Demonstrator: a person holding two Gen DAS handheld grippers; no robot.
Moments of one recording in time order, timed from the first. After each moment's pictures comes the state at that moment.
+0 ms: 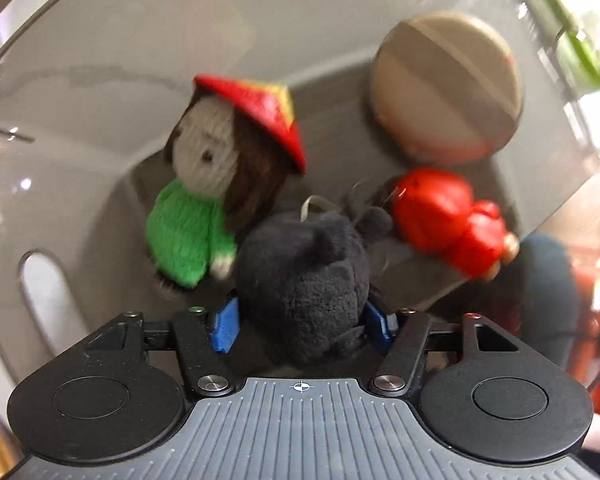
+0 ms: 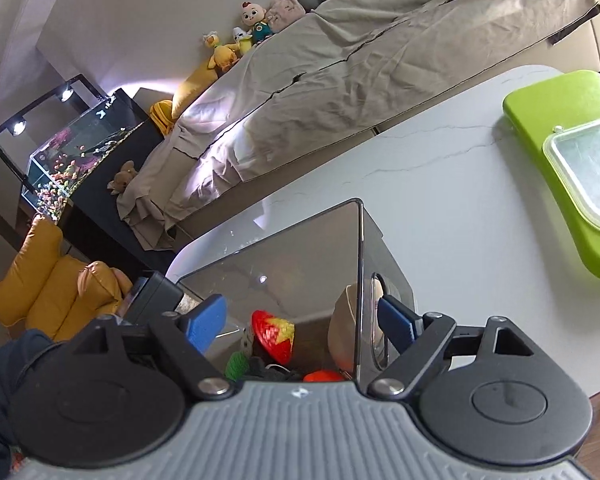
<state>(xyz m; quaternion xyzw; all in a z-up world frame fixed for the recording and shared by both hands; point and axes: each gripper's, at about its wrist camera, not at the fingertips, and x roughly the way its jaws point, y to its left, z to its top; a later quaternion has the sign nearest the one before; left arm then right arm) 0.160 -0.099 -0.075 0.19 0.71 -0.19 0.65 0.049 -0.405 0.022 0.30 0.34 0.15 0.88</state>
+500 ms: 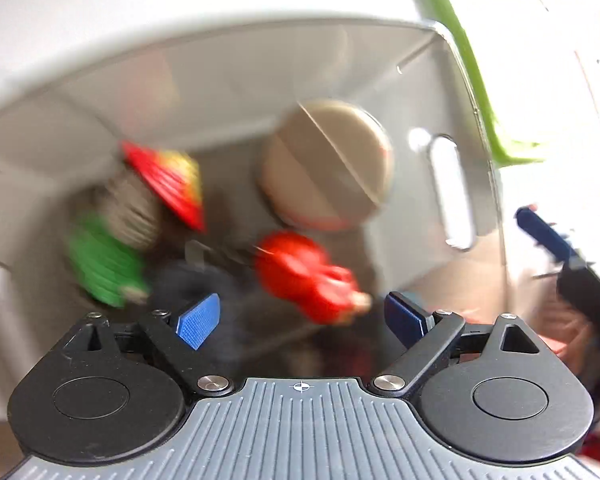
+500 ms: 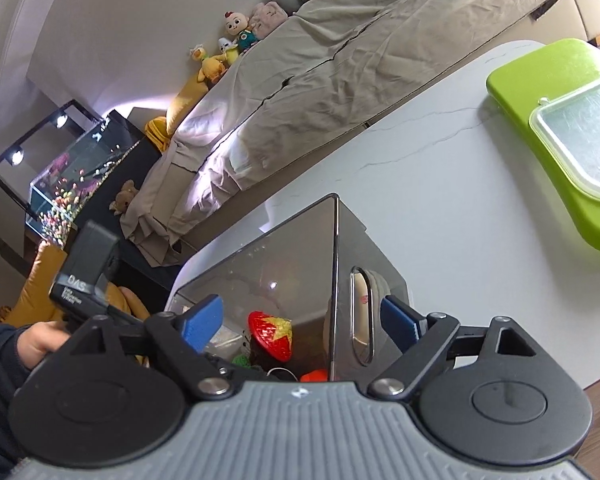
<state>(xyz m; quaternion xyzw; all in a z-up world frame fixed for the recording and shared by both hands) 0.163 -0.107 -0.028 0.01 0.73 -0.24 0.64 0.049 -0.417 0.001 0.35 0.33 0.14 0.87</state>
